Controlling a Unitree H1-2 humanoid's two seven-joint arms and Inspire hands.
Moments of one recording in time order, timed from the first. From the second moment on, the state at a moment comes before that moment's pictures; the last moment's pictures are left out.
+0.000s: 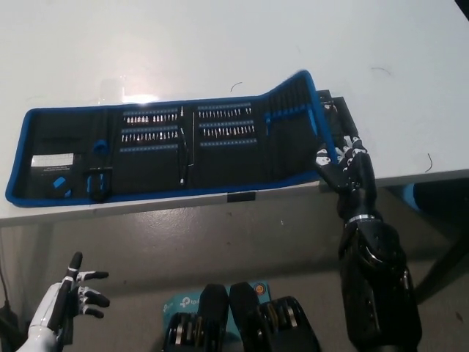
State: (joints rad) left_arm -0.01 0.25 0.09 -0.01 -0.01 0.34 -0.09; right_arm -0.52 0.19 -0.18 0.34 0.05 0.26 -0.19
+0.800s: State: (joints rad) left_arm -0.06 0.28 0.05 -0.01 -0.01 0.35 -0.13; right_arm -0.54 0.14 -0.05 0.45 0.00 0.12 -0.21
